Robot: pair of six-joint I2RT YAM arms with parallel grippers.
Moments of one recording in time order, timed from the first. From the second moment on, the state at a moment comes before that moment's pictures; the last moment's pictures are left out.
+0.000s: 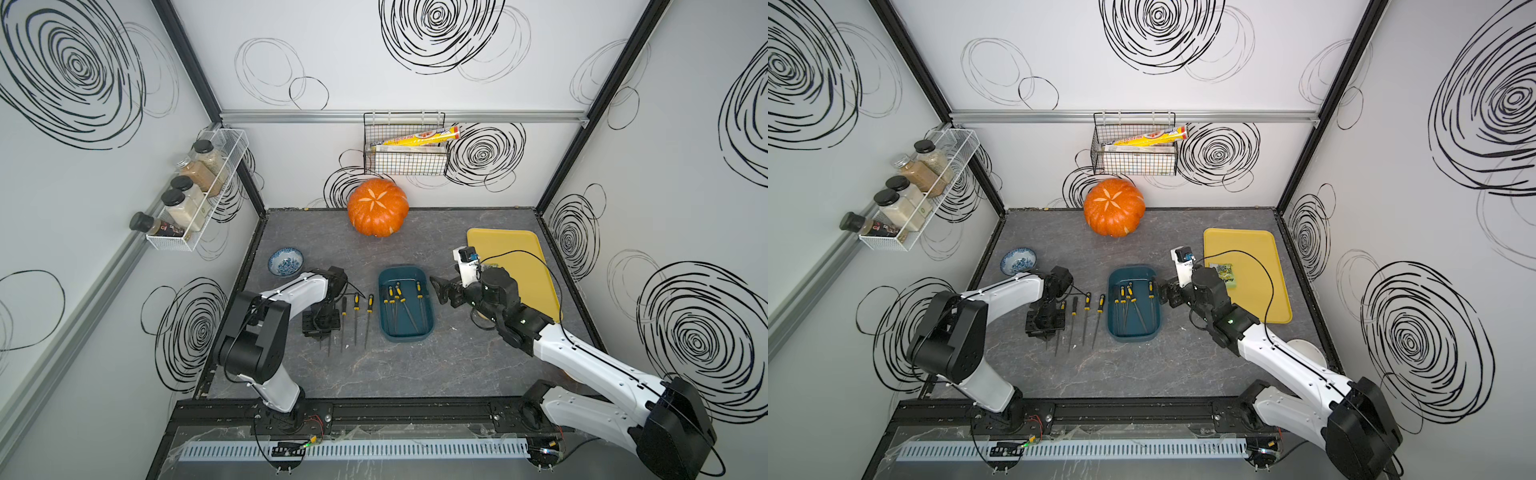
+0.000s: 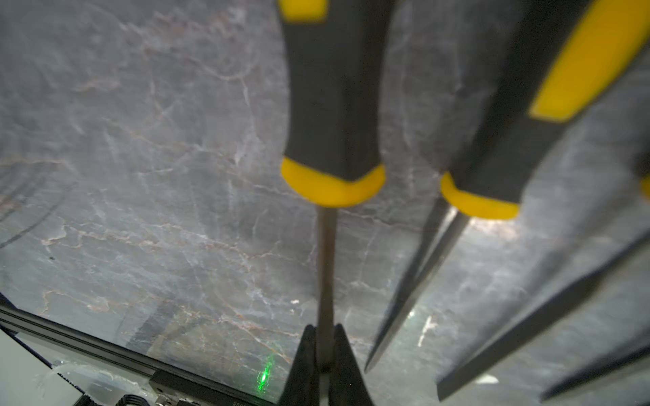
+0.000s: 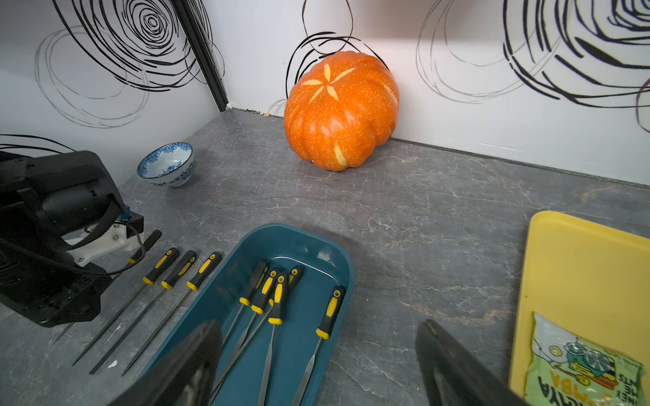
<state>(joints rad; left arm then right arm) -0.26 1.68 0.94 -1.08 -0.12 -0.52 0.68 1.05 0.65 0.07 0.07 0.19</state>
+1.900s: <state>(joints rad) -0.35 1.51 1.19 -1.02 -0.09 -0.58 0.68 1.04 0.64 0.07 0.06 0.20</state>
